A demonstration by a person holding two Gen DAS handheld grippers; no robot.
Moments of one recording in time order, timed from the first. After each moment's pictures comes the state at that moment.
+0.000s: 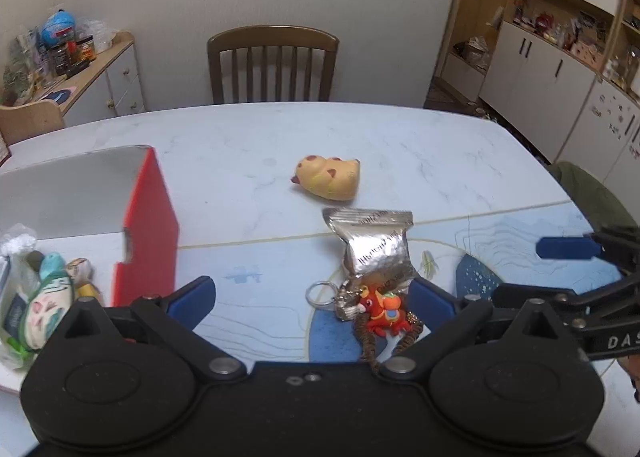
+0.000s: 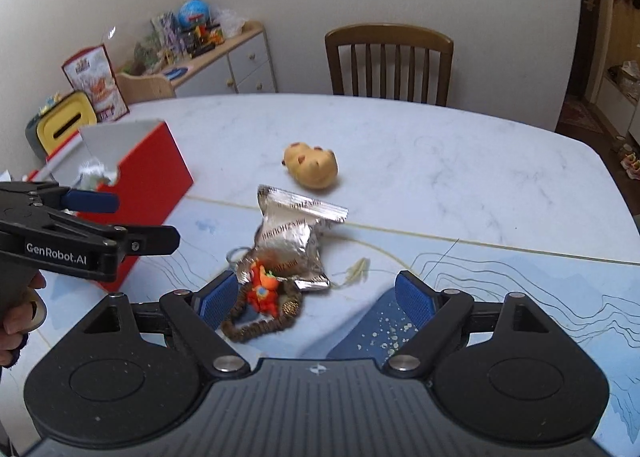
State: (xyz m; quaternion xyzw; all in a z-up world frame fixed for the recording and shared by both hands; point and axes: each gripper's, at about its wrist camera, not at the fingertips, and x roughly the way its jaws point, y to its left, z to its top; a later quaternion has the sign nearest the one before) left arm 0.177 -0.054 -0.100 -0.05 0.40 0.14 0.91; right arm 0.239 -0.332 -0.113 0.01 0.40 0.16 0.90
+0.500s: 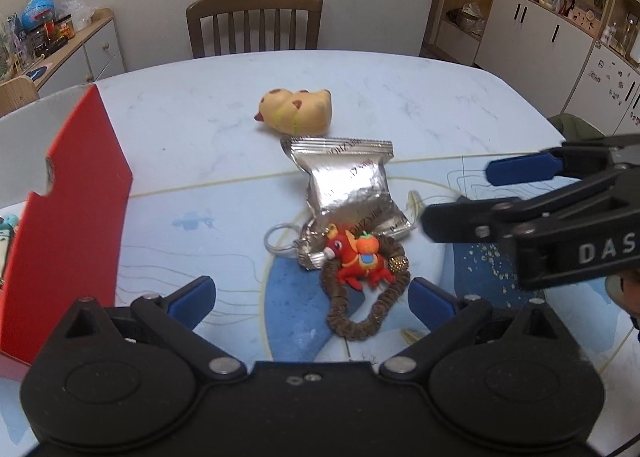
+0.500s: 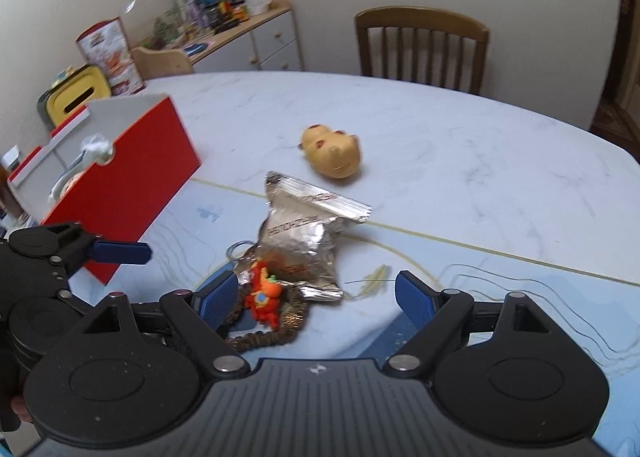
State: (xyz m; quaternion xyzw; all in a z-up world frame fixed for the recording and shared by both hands) left arm 0.189 -0.081 -0.153 -0.04 0.44 0.13 0.89; right arm 0.275 -0.320 -0.139 -0.01 0.41 0.22 0.88
